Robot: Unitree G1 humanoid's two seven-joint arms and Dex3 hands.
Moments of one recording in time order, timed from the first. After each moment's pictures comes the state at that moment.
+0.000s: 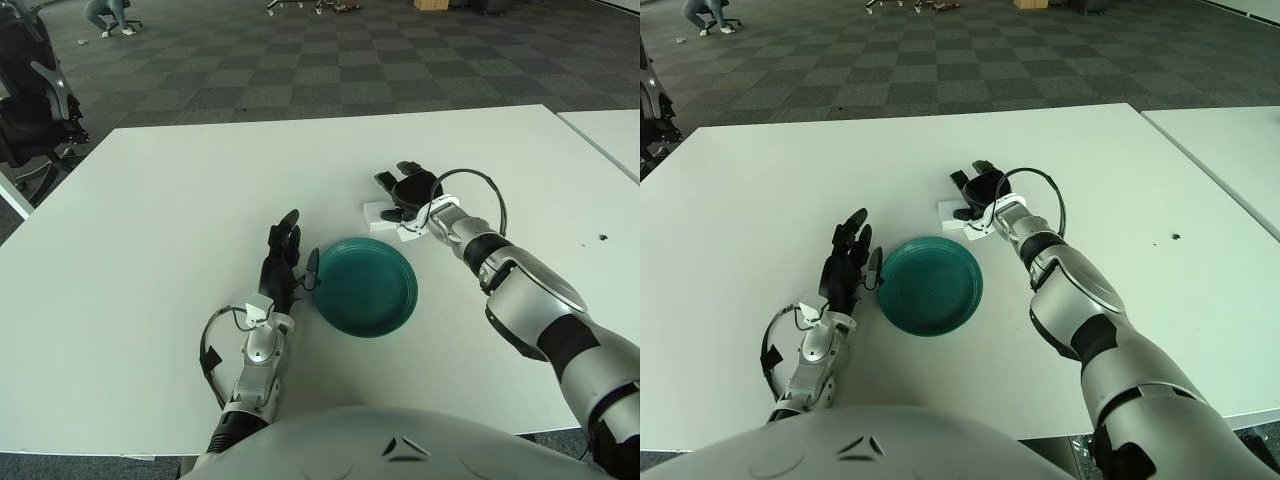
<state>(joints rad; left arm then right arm) 0.17 -0.11 -0.18 0.29 -0.09 -0.51 0.05 -0.87 -0.22 0.87 1.29 -0.97 -0.21 -0.41</state>
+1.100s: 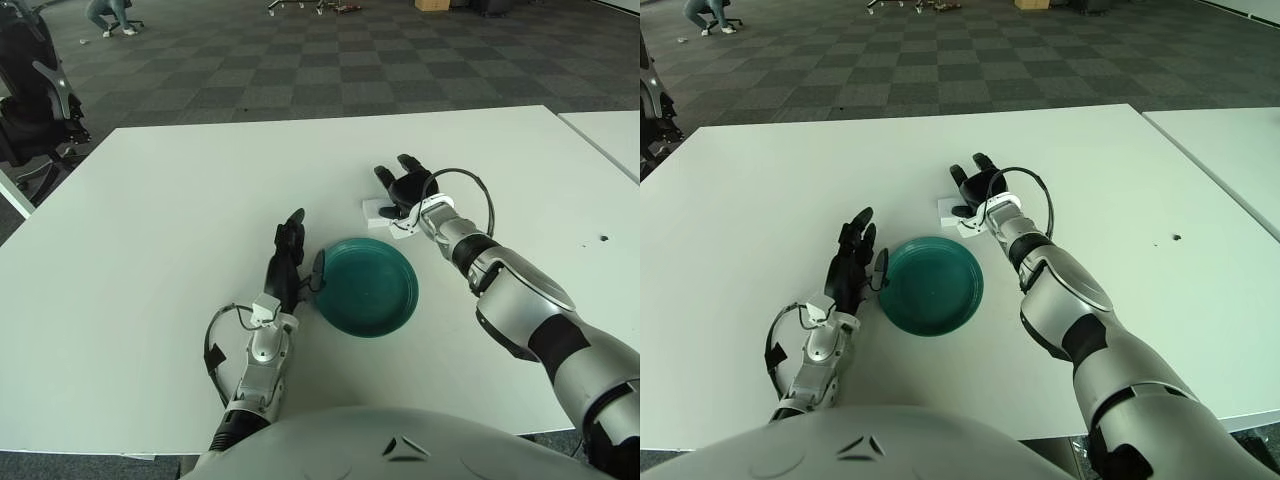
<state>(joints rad) 0.17 -0.11 -0.21 0.31 -0.04 -0.53 0.07 -0.88 -0.19 0.91 1.29 -0.97 -0.07 -0.36</state>
